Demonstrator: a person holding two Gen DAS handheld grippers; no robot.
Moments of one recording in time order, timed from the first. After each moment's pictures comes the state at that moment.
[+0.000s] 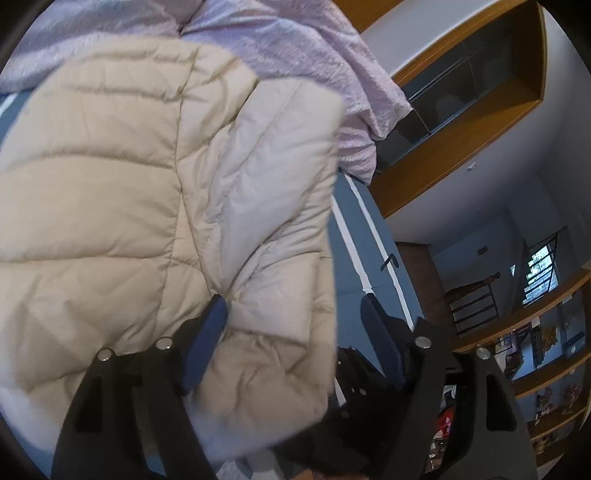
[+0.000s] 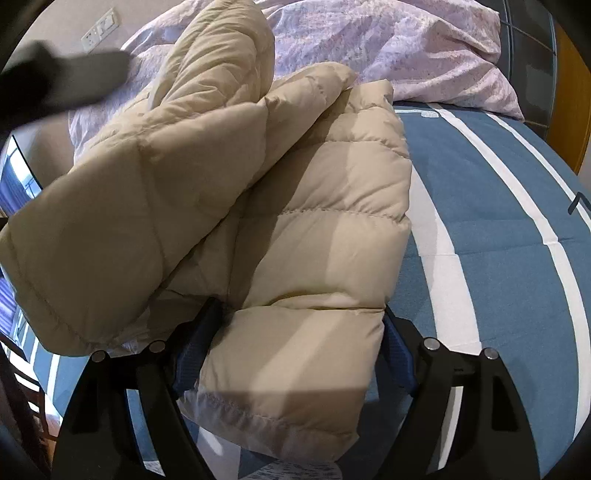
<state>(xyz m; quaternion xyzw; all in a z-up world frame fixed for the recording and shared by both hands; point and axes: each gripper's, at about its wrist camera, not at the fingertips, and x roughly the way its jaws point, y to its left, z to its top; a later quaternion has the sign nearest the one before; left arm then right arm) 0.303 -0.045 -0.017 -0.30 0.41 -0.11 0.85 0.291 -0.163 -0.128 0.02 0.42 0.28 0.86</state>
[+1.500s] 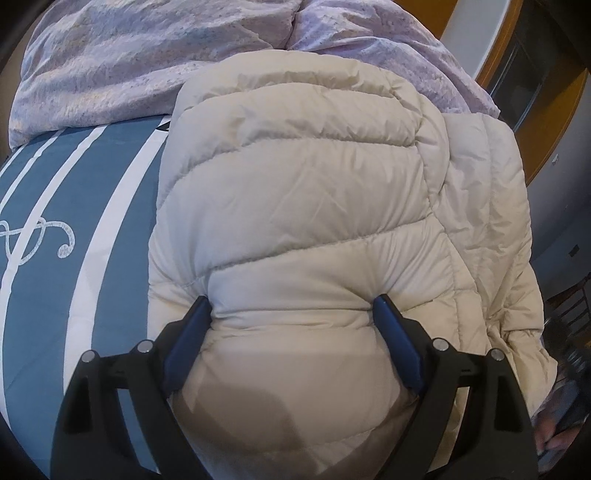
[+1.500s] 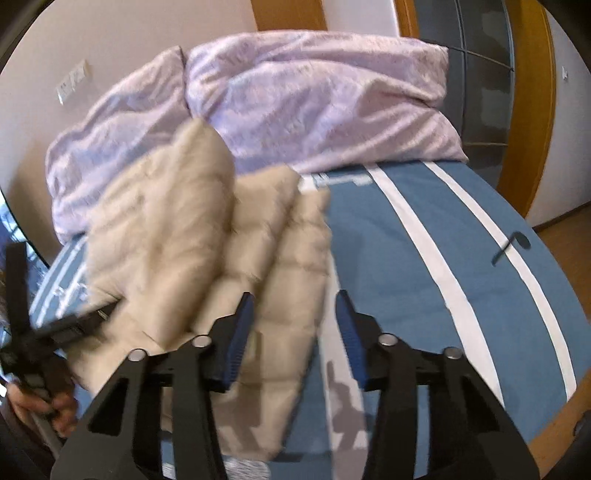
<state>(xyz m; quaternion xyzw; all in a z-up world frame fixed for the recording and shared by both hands) 0.278 0.019 -0.066 -0.18 0.42 0.08 0.89 0.313 -0.216 -0.055 0.04 0.36 0.22 0.91</state>
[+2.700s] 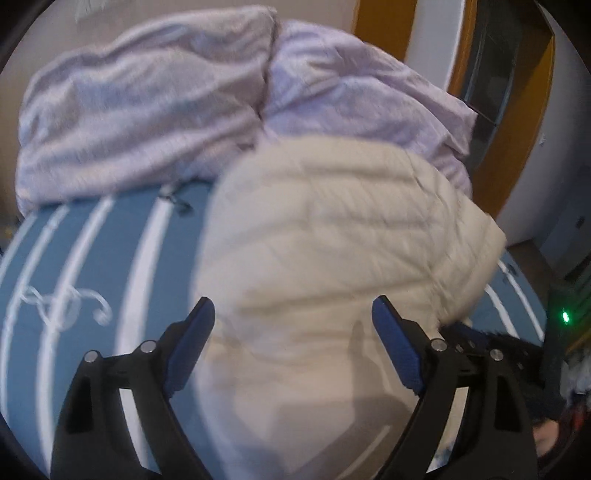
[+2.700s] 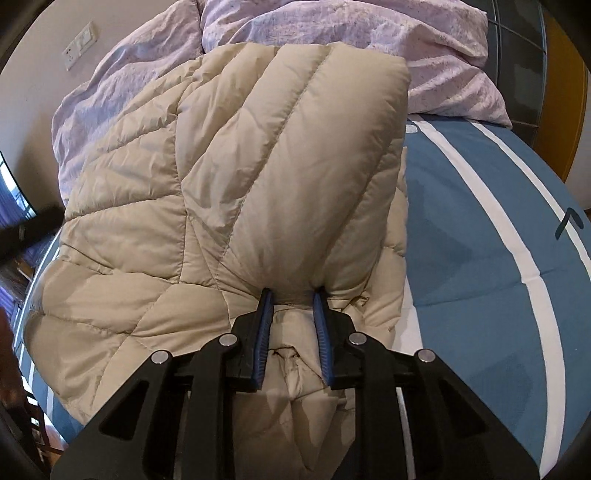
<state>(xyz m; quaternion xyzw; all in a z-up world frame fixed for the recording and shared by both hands) 0.272 0.015 -0.010 -0.10 0.36 0.09 0.92 0.326 -0.181 -0.107 0.01 0.42 0.26 0.87</state>
